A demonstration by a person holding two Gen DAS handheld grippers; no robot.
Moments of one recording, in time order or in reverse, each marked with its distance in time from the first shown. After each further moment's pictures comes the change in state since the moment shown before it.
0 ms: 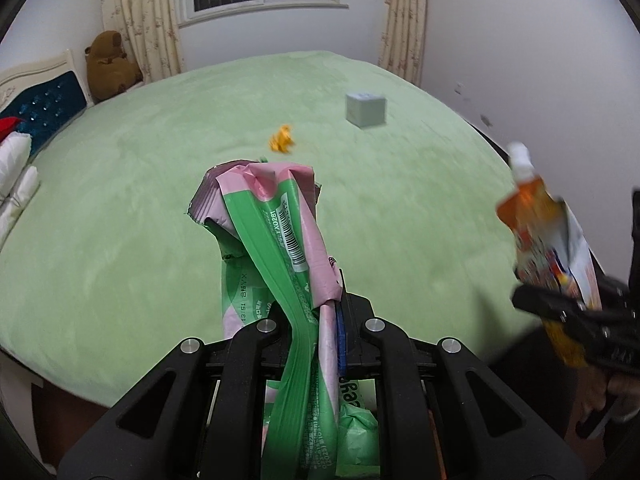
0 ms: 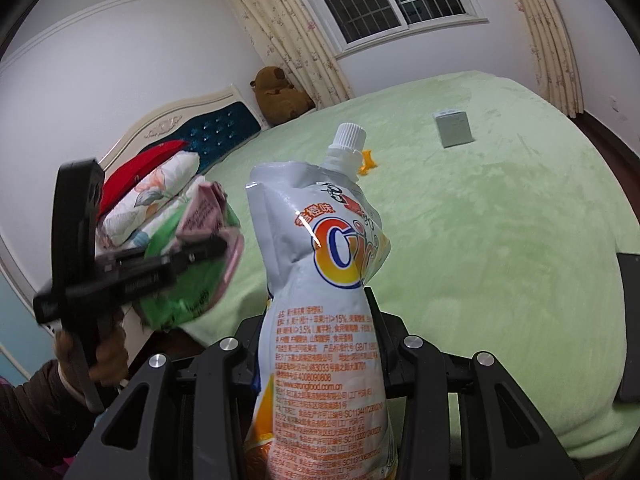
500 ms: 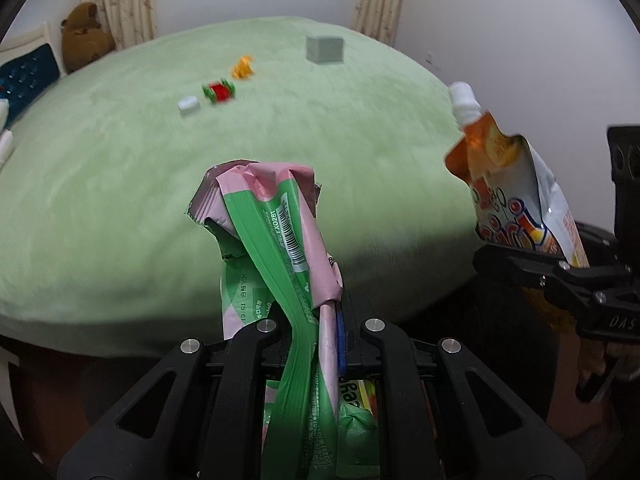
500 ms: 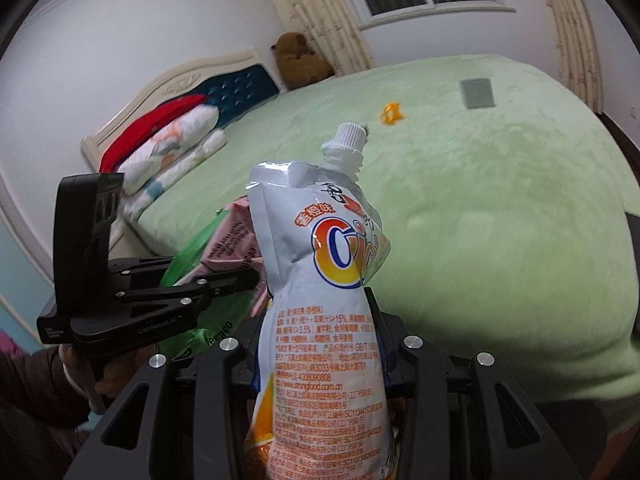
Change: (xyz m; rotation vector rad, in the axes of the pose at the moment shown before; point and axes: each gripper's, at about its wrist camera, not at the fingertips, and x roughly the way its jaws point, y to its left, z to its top) left arm -0.008 -0.029 -0.101 0.002 0.108 -0.127; right arm -0.012 0.027 -0.065 -0.087 0.133 0.034
